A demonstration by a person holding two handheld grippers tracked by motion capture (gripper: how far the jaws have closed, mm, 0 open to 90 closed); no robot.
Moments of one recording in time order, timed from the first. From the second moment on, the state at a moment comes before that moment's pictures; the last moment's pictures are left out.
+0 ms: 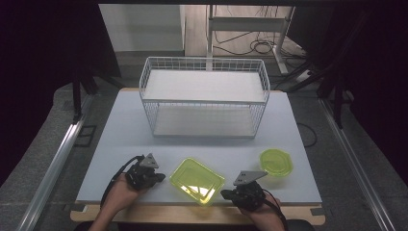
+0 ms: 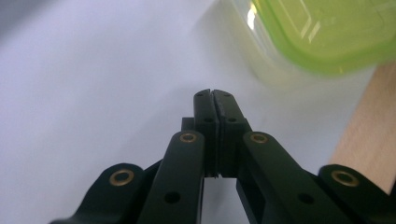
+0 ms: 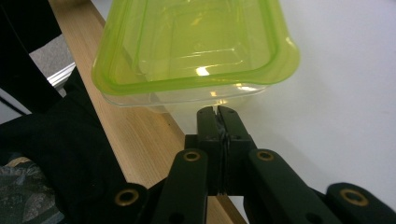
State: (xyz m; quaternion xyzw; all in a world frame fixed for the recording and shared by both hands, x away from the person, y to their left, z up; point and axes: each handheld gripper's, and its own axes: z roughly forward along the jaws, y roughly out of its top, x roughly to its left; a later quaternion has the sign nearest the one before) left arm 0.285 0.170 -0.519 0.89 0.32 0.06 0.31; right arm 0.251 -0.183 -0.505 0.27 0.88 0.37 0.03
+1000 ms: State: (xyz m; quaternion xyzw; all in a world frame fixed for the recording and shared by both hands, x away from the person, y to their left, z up) left arm 0.267 0.138 -0.521 0.89 0.30 0.05 0.33; right arm 0.315 -0.172 -0.505 0.29 0.89 0.34 0.05
